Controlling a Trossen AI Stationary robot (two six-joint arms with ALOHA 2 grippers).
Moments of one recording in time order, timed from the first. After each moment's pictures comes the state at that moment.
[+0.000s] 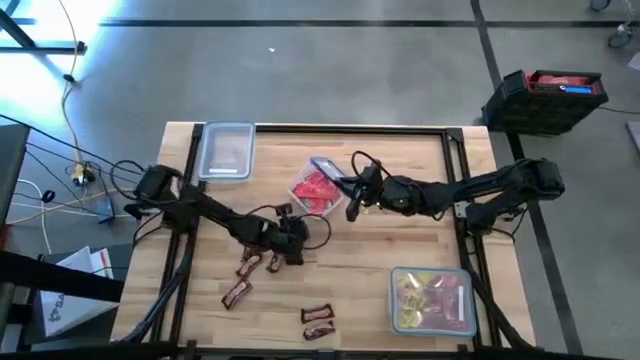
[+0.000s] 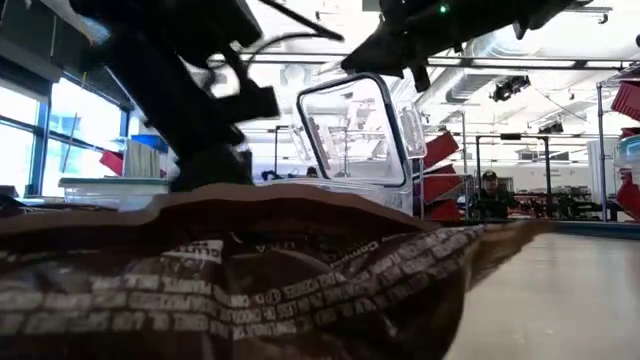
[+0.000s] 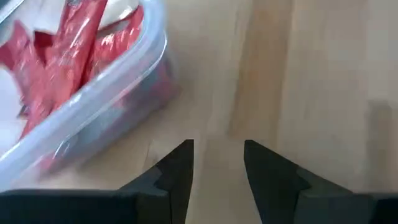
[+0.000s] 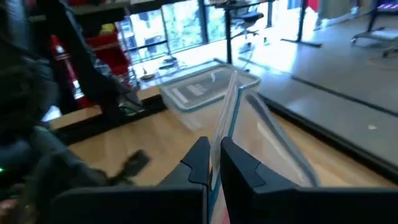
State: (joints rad) left arm -0.30 1.71 0.86 -0.23 -0.58 -0.28; right arm 0.04 1.42 0.79 0.42 0.49 0.23
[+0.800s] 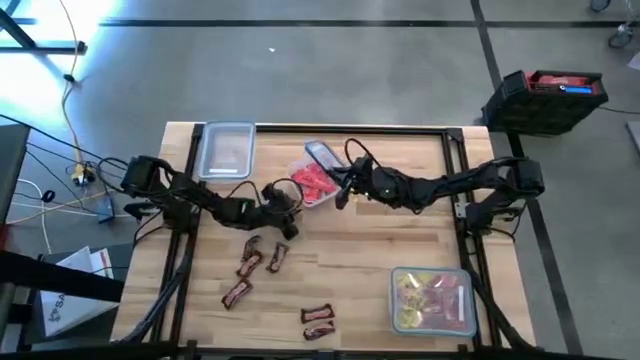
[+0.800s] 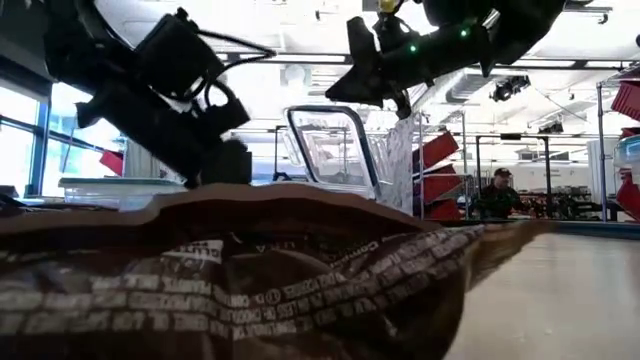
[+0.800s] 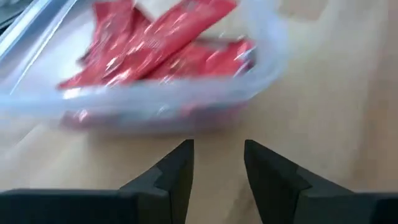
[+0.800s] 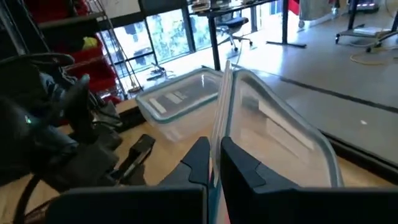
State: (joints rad) left arm -0.09 1.64 0.50 0.49 -0.53 -0.29; right arm -0.05 1.58 0.80 0.60 0.41 0.27
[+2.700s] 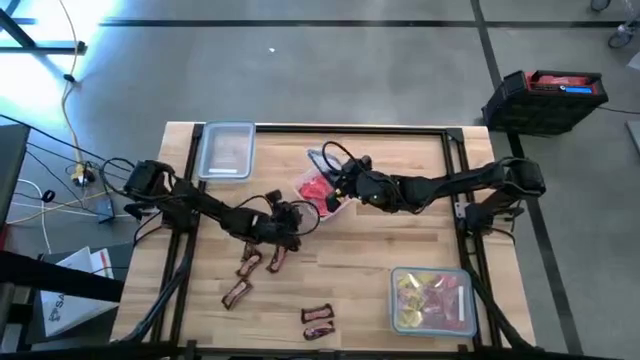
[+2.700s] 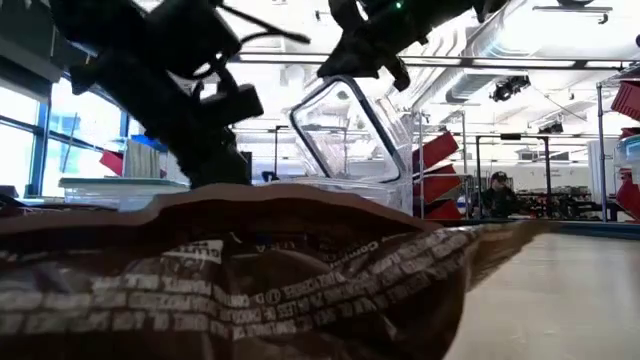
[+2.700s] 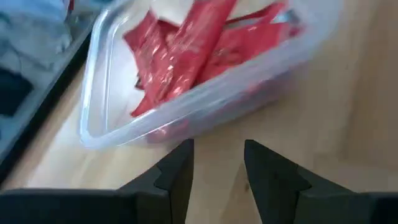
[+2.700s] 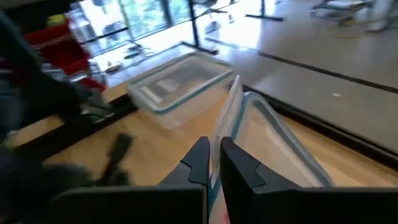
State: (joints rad) left arm -0.21 1.68 0.68 0.10 -0.74 -0.23; right arm 0.04 1.58 1.05 0.18 0.55 0.39
